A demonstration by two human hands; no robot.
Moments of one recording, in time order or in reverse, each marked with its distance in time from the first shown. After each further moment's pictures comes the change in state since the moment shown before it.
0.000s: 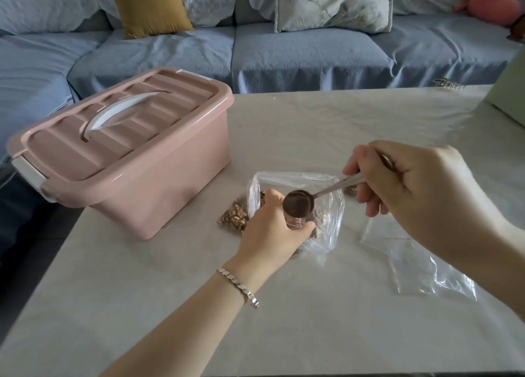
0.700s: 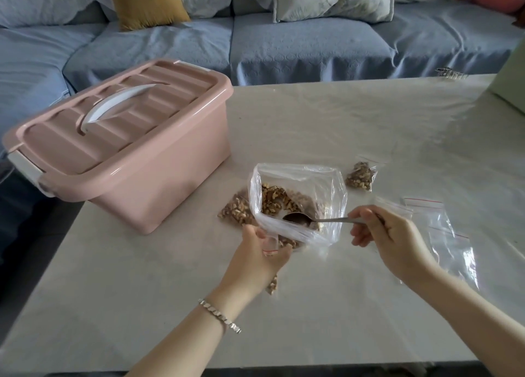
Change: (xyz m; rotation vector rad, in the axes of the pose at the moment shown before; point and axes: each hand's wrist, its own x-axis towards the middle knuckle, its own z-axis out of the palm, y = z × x) left_hand -0.030 -0.051 0.007 -0.225 -0.144 -0.264; right_hand -0.048 0.114 0.070 0.324 -0.007 0.303
